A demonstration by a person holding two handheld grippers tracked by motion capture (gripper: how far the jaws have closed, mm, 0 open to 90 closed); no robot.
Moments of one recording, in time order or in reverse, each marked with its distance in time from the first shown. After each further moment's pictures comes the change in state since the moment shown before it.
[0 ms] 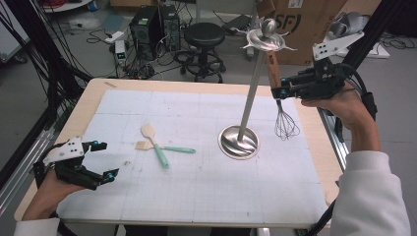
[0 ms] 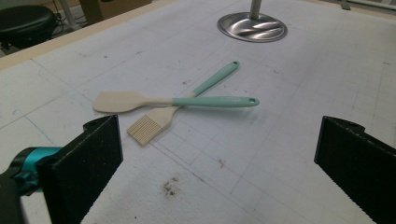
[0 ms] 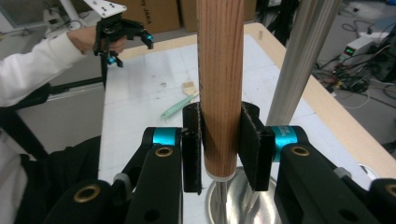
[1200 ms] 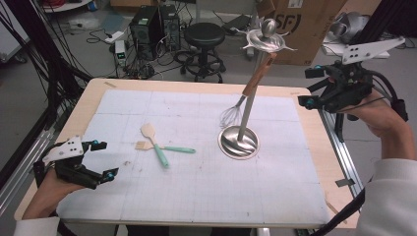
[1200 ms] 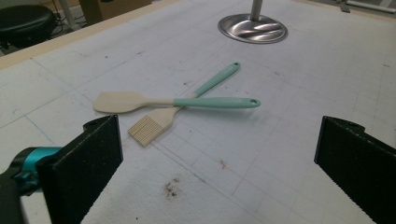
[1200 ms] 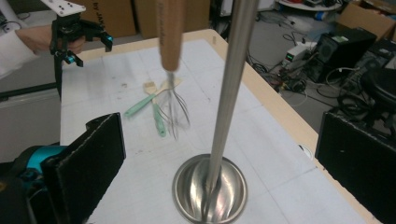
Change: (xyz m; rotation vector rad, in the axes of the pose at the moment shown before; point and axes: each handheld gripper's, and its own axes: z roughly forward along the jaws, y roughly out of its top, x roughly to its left) left arm 0.004 -0.001 0.001 0.003 0.005 -0.012; right arm 0.014 -0.015 -0.046 -0.041 -0.200 -0.019
